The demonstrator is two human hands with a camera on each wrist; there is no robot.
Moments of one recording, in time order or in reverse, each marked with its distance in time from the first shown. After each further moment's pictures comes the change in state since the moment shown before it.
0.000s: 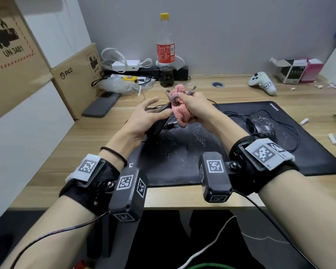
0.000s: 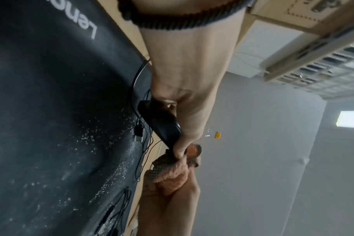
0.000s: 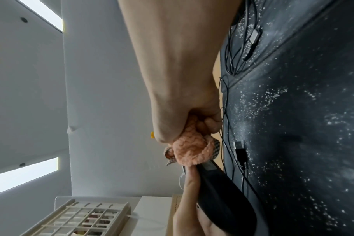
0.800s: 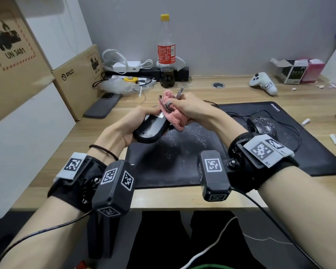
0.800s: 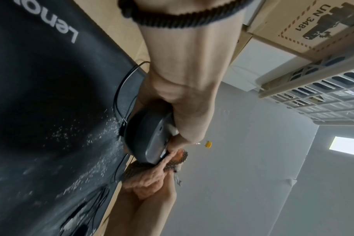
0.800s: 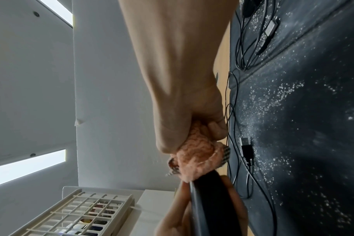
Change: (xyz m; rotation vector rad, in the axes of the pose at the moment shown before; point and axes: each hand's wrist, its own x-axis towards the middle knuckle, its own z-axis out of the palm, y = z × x) left_hand -0.015 0.022 -0.009 -0.066 -0.230 -0.204; right_hand -0.003 -0.008 0.004 -0.129 -0.238 -0.091
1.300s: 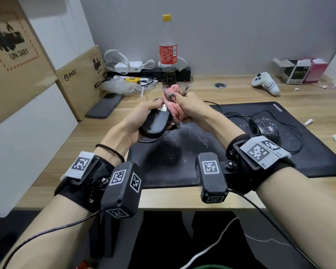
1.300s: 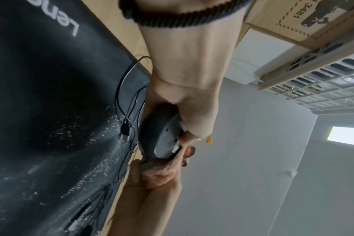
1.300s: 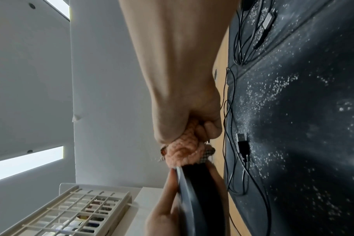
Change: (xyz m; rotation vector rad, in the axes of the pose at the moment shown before) left_hand 0.001 0.002 0.006 -0.026 0.056 0.113; right_hand 0.013 0.006 0.007 0.082 0.122 0.019
